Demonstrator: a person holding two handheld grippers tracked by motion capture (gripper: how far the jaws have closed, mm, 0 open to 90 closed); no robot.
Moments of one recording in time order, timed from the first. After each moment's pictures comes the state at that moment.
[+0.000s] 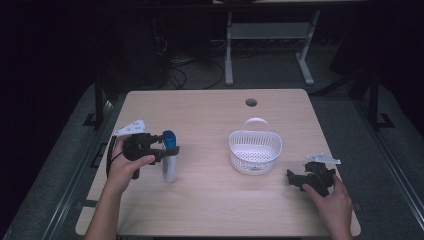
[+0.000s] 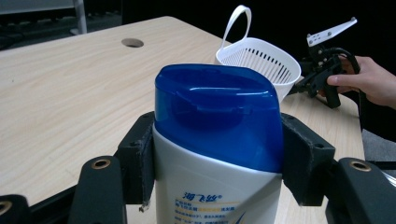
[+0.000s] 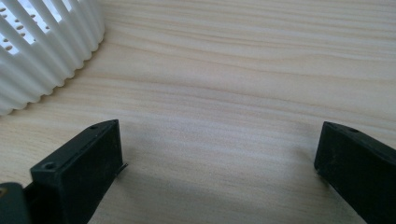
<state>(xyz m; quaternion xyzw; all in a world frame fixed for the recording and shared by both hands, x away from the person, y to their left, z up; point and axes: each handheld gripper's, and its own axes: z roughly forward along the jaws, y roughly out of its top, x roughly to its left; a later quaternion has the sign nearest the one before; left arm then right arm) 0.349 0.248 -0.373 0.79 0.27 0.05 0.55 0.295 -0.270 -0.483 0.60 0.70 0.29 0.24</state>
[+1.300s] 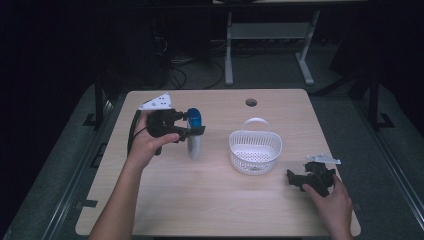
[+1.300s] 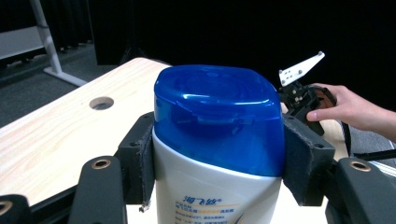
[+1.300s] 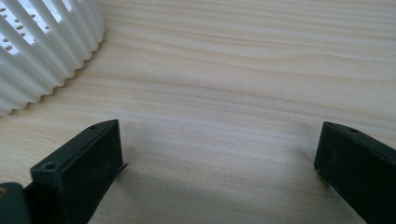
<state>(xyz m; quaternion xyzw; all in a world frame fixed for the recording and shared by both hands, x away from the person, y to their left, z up) 0.380 0.175 -0.314 0.80 0.19 0.06 0.57 0.295 -0.270 -0.483 0.60 0.70 0.29 0.24</state>
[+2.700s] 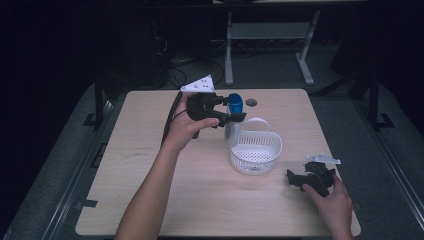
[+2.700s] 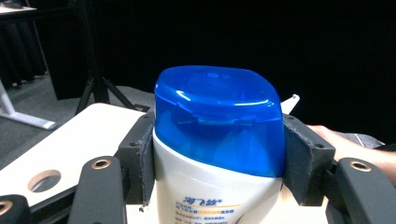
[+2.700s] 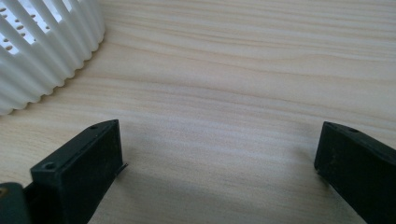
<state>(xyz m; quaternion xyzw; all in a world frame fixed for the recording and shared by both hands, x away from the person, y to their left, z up) 0.404 0.078 -0.289 0.79 0.11 0.02 0.60 0.295 -0.270 -0.483 0.60 0.70 0.29 0.24</state>
